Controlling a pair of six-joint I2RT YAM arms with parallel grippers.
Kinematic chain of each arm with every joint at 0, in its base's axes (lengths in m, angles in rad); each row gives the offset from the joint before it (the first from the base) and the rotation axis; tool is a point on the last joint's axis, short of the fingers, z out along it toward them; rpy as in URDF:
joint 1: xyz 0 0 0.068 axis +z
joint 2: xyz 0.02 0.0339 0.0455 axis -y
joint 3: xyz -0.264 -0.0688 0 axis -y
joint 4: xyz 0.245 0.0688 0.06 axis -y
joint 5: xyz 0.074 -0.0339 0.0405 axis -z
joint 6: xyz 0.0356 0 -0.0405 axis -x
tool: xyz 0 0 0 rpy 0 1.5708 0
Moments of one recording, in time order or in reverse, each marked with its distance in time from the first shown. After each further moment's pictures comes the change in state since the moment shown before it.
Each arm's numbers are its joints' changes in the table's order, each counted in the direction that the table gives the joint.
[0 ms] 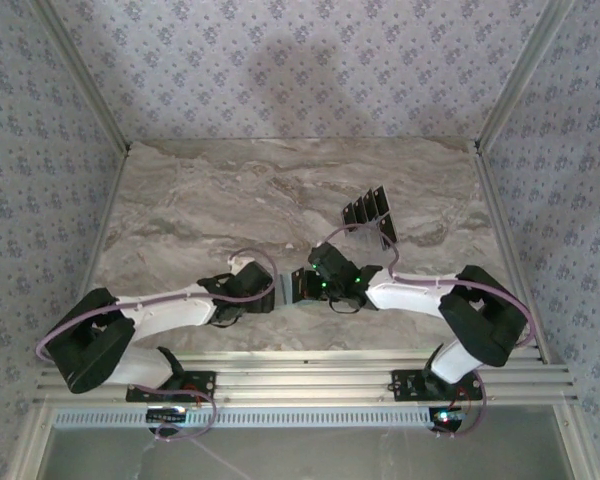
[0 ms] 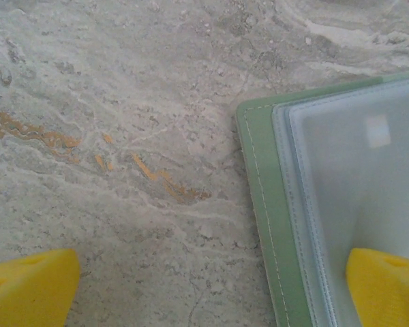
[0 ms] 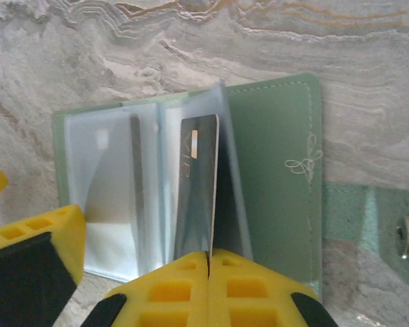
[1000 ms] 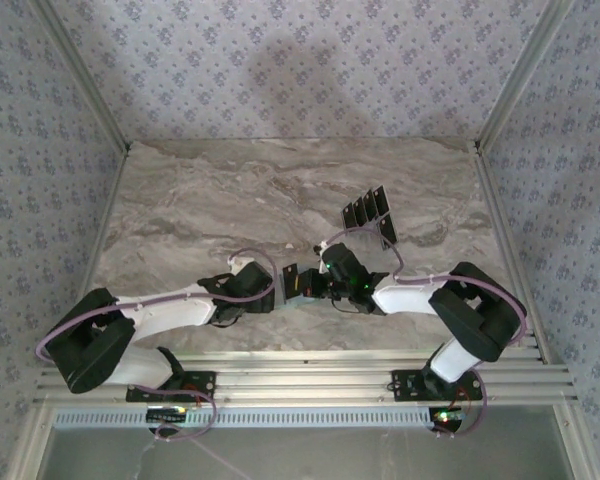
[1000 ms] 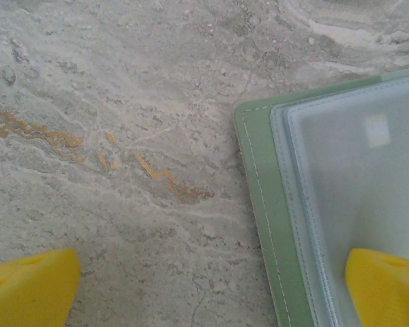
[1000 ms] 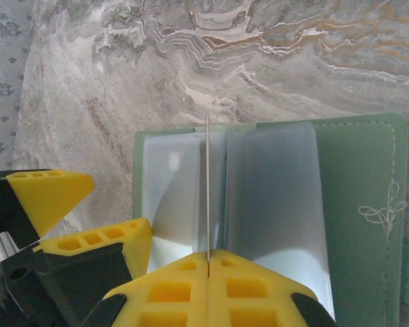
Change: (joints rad) left arm 0.000 0.000 0.000 -0.001 0.000 0.000; right arm -0.061 -0.038 -0.137 0.385 -0.178 -0.005
